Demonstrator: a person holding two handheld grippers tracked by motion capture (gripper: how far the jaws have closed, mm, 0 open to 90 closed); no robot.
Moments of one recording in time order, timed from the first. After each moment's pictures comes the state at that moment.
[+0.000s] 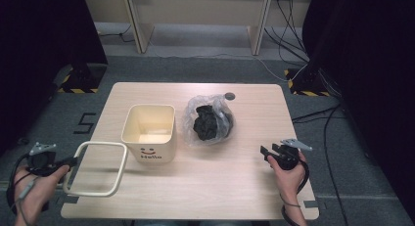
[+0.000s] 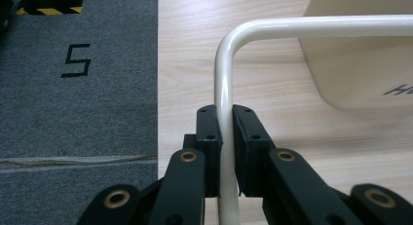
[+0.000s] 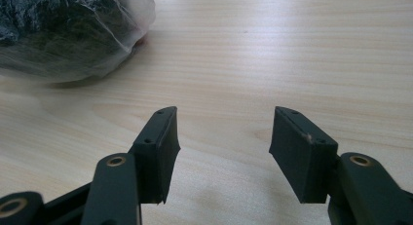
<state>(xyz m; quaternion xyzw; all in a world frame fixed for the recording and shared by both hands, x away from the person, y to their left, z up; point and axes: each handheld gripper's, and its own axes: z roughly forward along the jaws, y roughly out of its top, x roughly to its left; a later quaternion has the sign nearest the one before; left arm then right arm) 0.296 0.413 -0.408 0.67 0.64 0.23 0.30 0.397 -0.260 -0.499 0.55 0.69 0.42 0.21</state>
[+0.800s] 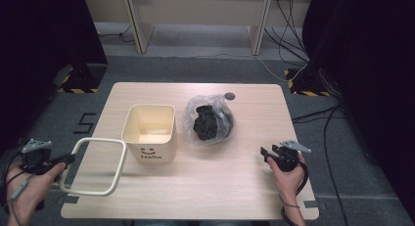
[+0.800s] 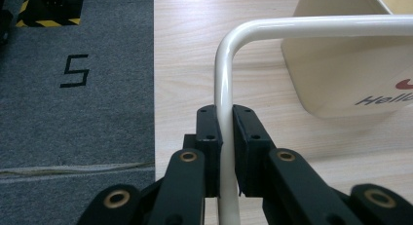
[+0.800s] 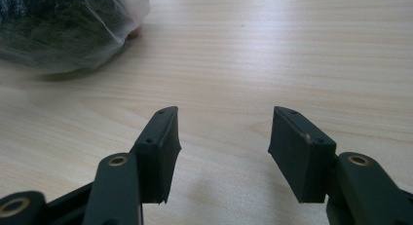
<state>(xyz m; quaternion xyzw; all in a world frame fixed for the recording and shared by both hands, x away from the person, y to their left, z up) 0.291 0.410 -0.385 0.68 0.63 0.24 0.31 0.397 -0.261 -0.508 0.55 0.69 0.42 0.21</state>
